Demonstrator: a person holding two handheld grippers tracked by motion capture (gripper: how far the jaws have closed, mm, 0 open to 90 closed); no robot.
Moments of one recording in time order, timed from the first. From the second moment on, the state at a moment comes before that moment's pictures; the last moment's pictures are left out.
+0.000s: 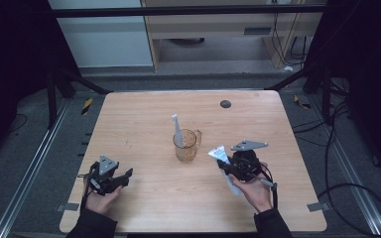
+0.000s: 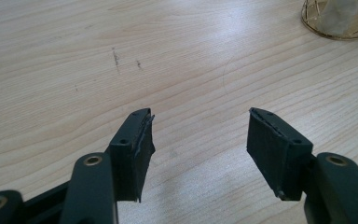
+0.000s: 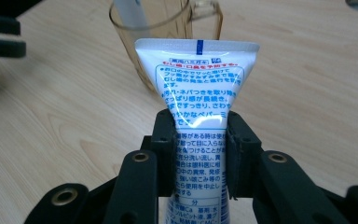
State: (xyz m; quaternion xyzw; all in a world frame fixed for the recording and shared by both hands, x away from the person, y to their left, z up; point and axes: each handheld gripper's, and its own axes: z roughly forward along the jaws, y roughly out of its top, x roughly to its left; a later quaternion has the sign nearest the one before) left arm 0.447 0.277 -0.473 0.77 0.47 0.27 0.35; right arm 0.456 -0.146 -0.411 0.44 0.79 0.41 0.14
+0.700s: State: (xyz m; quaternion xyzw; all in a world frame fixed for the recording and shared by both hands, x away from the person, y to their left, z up) left arm 0.447 0.276 -0.472 0.76 0.47 0.27 0.35; right arm 0.484 -0.134 -0.383 0.46 0.69 0.53 0.19
